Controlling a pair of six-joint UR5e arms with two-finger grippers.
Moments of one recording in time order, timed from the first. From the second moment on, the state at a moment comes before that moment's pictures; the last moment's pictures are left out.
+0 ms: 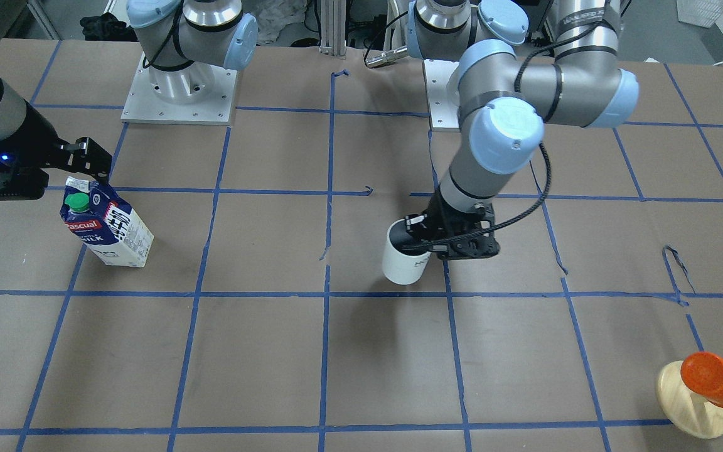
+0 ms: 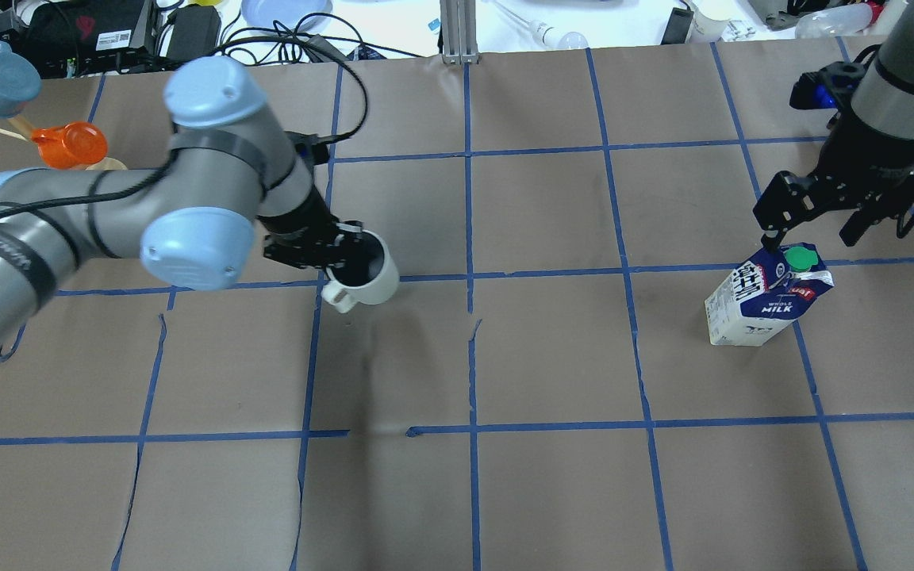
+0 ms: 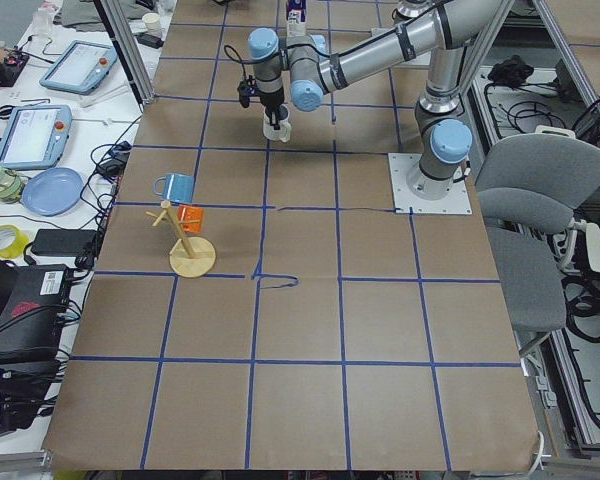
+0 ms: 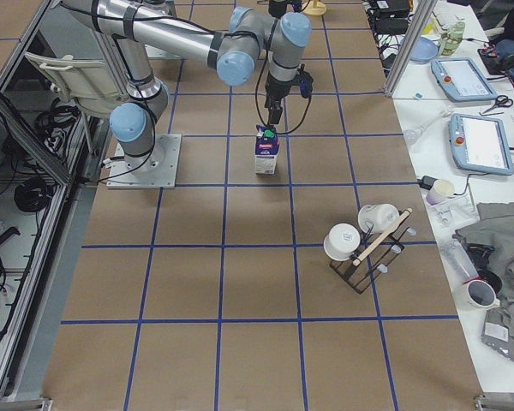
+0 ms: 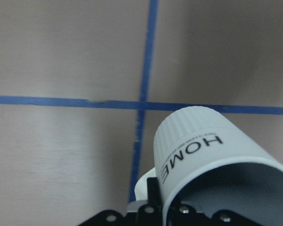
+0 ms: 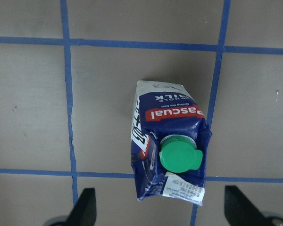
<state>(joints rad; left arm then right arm) -1.71 -1.78 -1.85 -1.13 1.48 -0.25 1.28 -1.55 1.76 -1.61 -1.62 -0.33</state>
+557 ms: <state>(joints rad) -1.93 -1.83 -1.87 -1.02 1.49 -0.50 1.25 -1.55 1.90 -1.74 -1.62 -0.33</state>
